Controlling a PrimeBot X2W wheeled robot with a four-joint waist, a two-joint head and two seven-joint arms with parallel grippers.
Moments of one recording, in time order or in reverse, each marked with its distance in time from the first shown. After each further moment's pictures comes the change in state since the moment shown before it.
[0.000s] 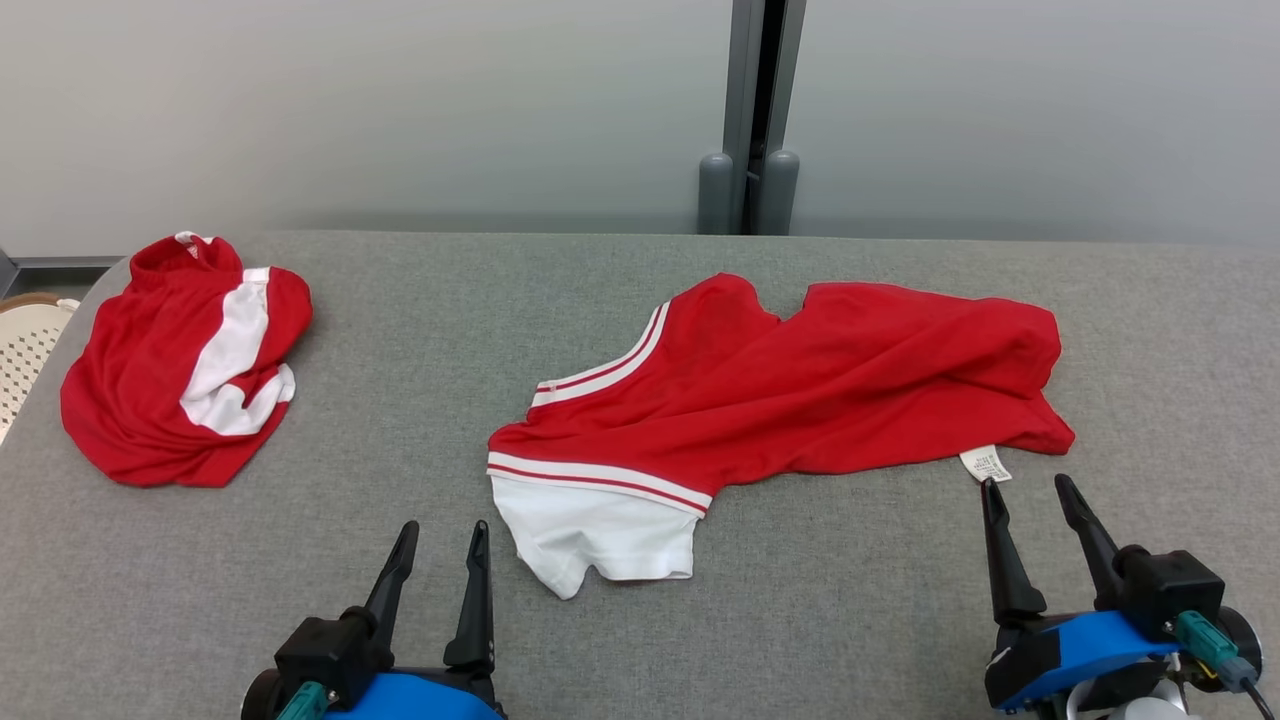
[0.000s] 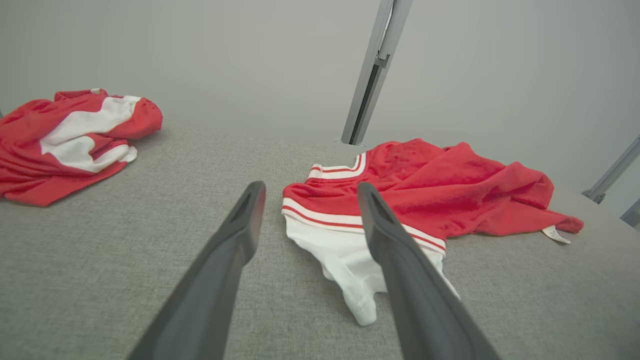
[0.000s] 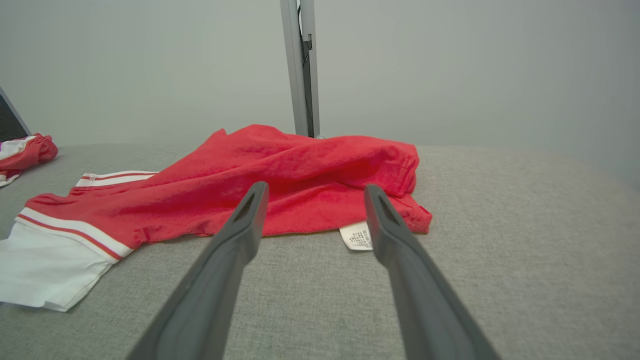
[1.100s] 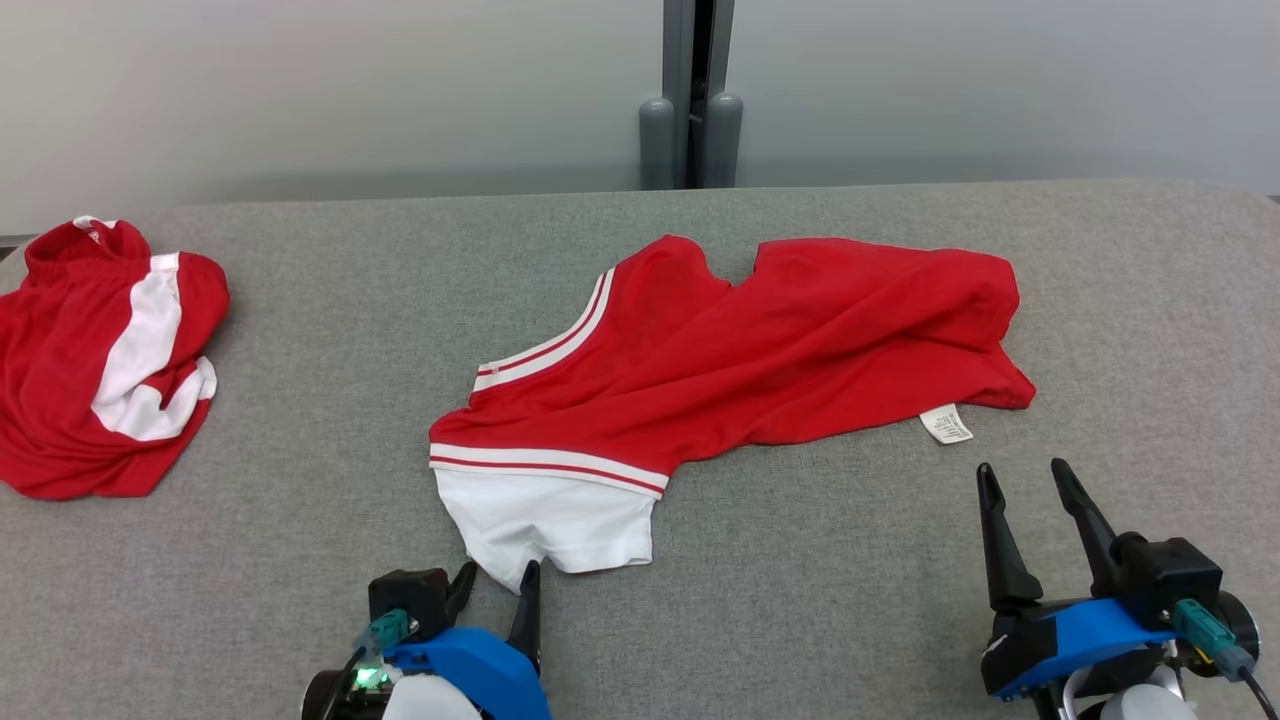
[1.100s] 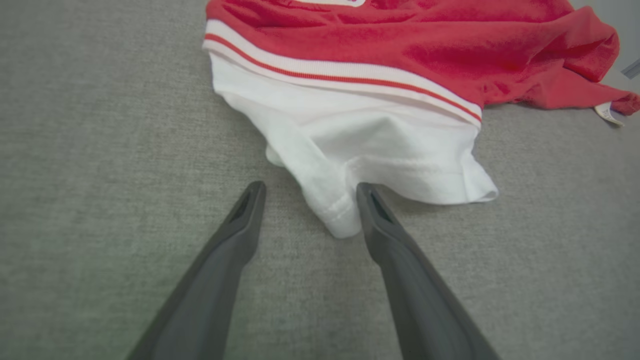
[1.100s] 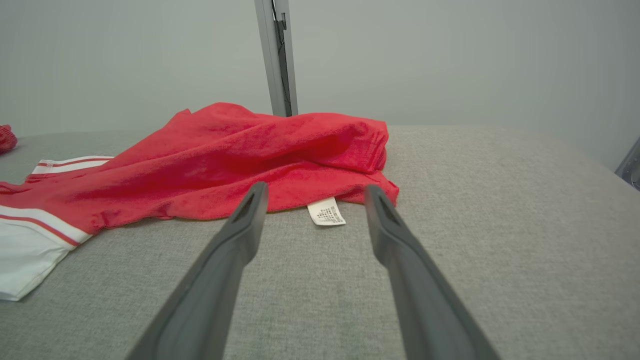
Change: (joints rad) left arm -0.149 -0.002 -0.147 0.255 -0.124 0.105 0.231; right arm -0.017 0.000 0.010 -0.009 -0.004 0.000 0.000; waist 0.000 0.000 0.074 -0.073
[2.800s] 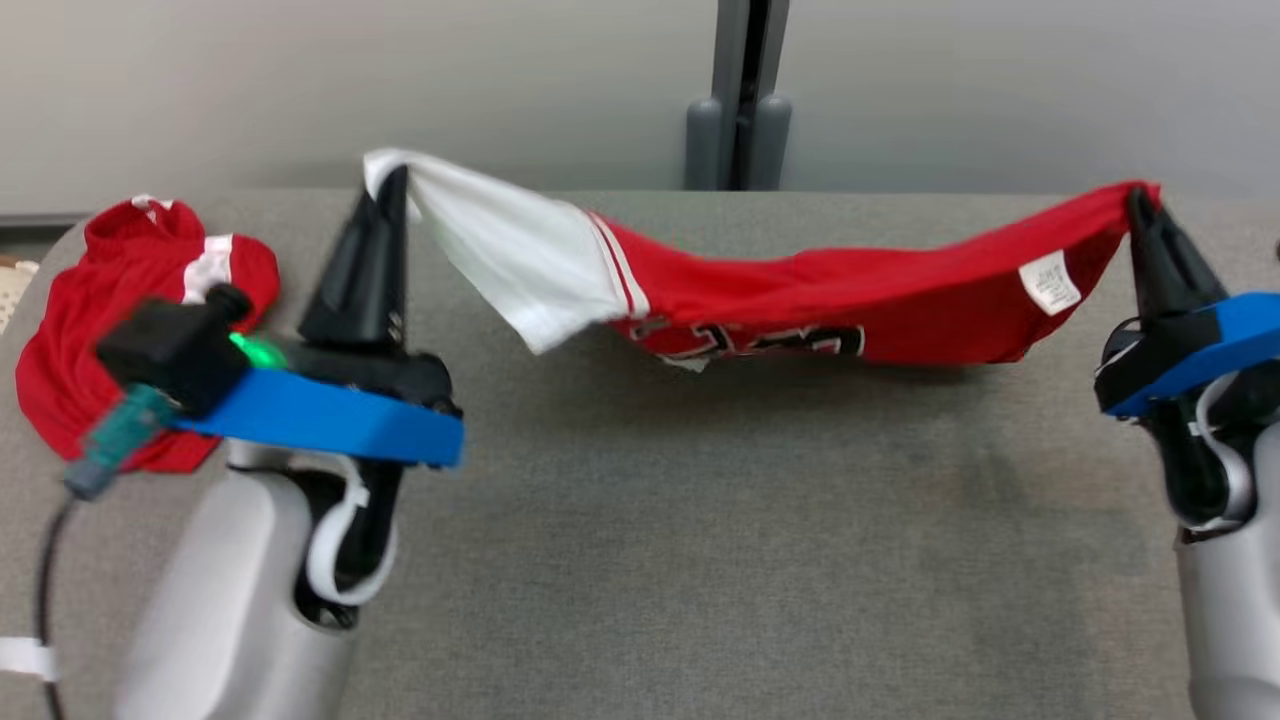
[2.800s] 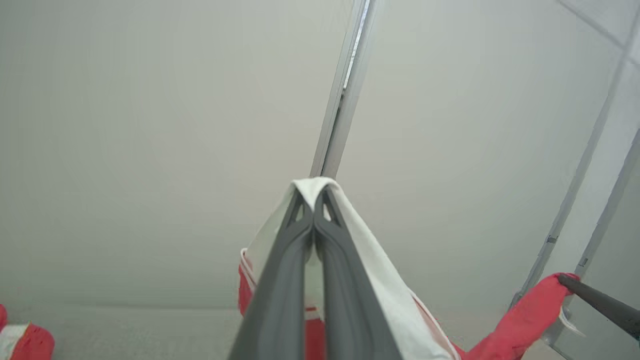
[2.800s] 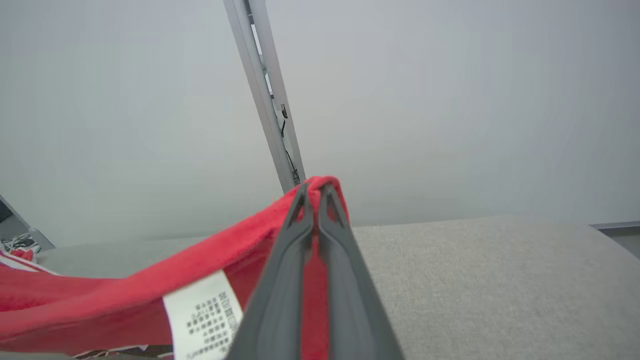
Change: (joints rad) left arm -0.258 0.133 0.075 -0.518 -0.139 -0.046 -0.069; right arm -0.407 -0.112 -0.091 0.001 0.223 0.000 0.356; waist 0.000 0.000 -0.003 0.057
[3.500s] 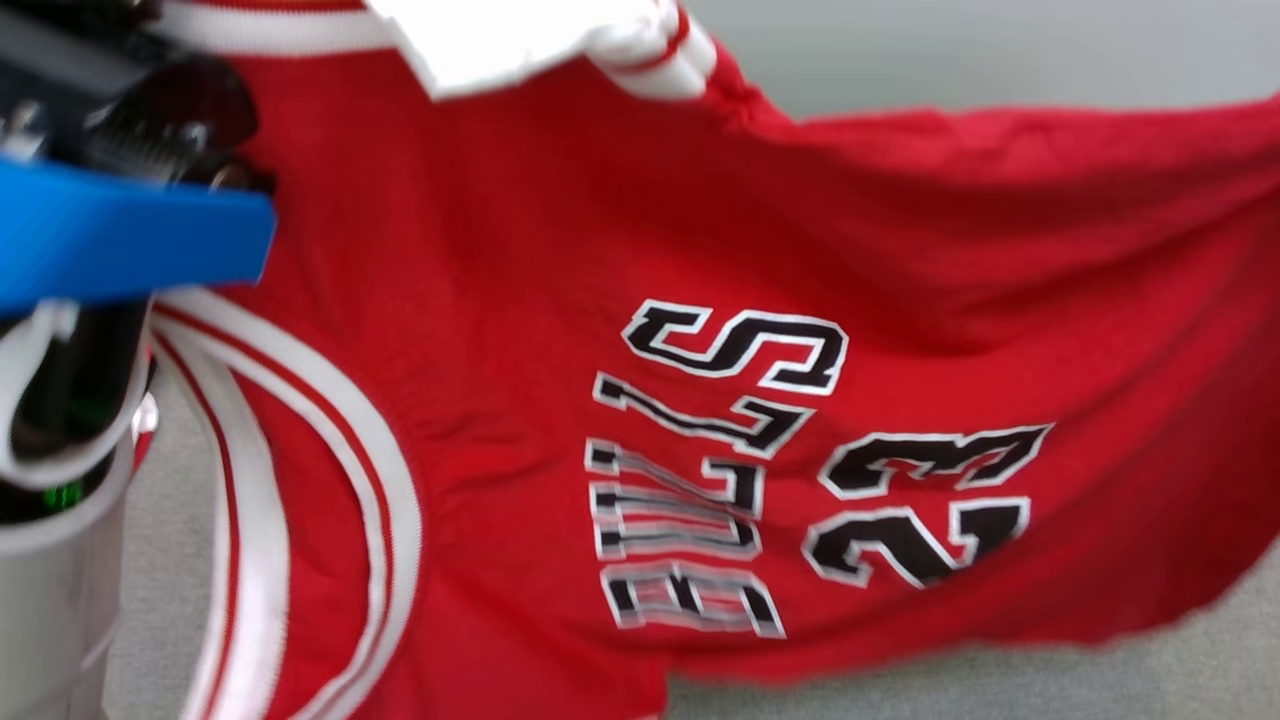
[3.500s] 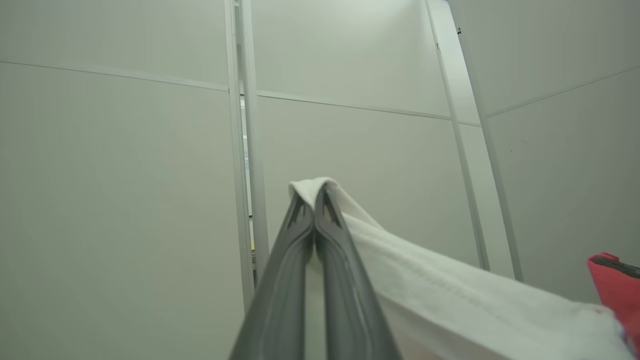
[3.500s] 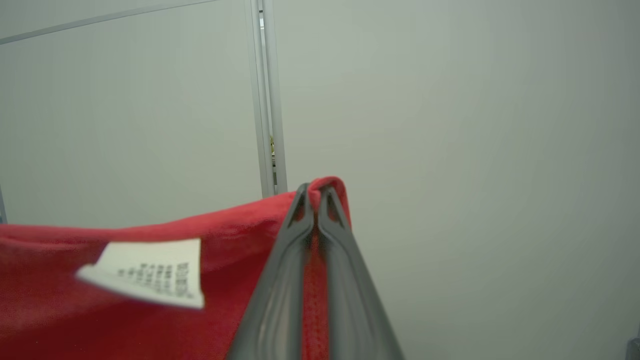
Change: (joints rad) left arm -0.409 0.183 0.061 -0.443 -0.037 0.039 0.410; right arm 0.075 -0.022 -0.170 -0.857 0.181 0.000 0.391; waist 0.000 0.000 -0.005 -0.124
